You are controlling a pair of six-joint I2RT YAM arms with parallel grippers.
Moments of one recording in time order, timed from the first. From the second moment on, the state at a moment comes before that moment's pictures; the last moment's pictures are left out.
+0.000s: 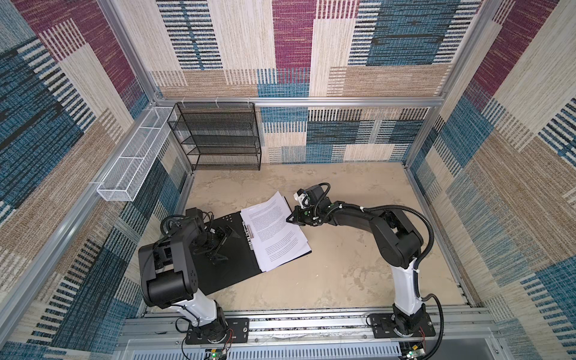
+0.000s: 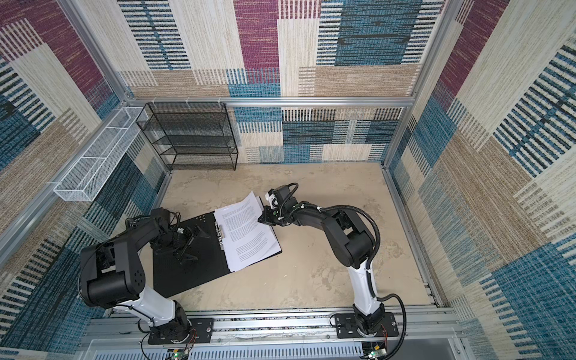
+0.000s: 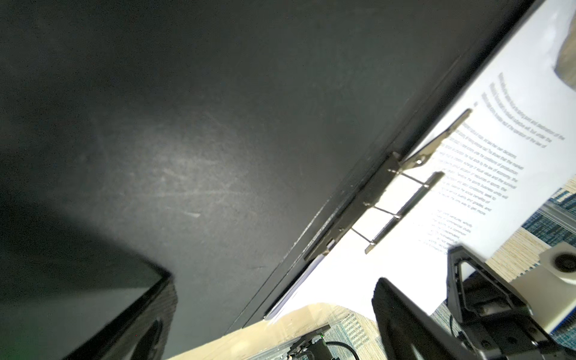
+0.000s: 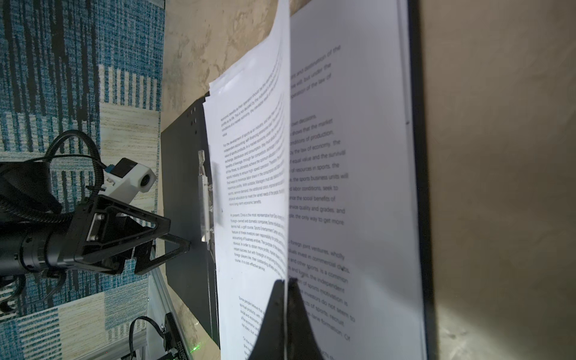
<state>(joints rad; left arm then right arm) 0.28 1.63 0.90 -0.79 0.57 -0.57 0.61 2.07 1.36 -0.09 -0.52 0.71</state>
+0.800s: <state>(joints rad) 0.28 1.64 0.91 -0.80 0.60 -0.57 0.62 2.09 1.37 -0.05 -0.51 0.74</state>
